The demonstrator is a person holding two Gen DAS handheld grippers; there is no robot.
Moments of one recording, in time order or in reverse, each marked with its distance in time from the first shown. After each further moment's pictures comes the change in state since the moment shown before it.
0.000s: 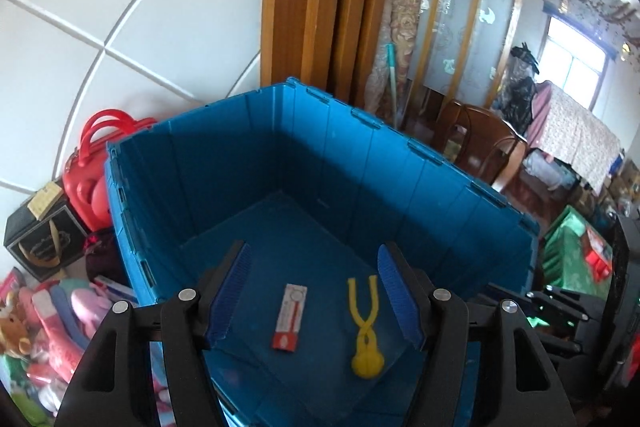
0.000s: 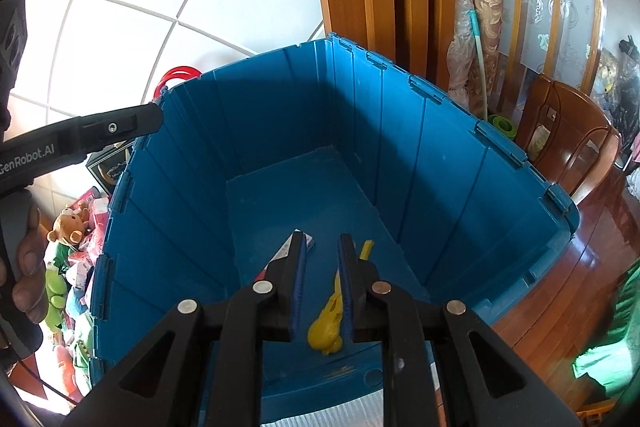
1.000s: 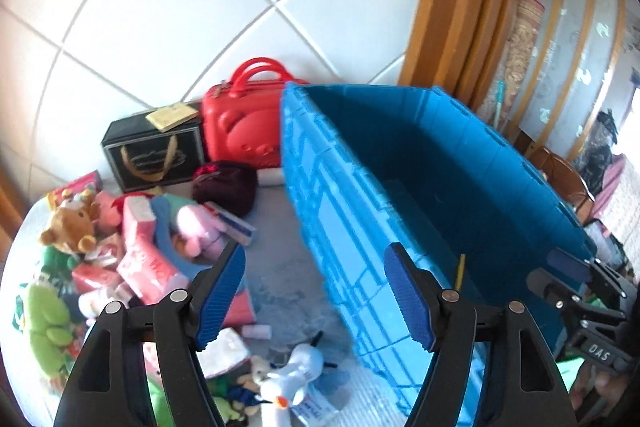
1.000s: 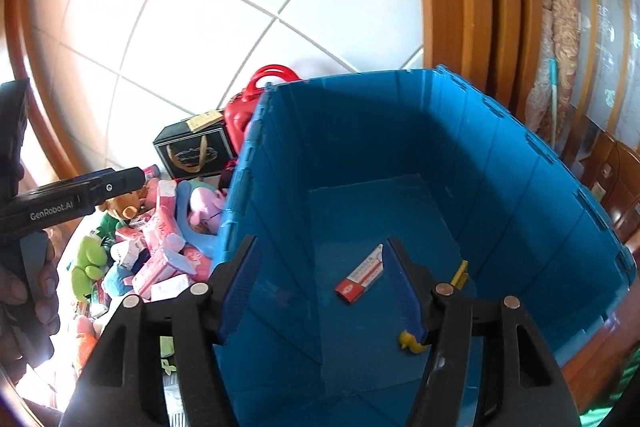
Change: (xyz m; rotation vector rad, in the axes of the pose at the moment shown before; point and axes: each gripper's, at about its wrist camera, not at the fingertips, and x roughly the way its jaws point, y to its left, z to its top) left arm -0.097 0.152 -0.101 -0.284 -0.035 0.268; right arm -0.006 0.120 0.000 -0.212 -0.077 0.224
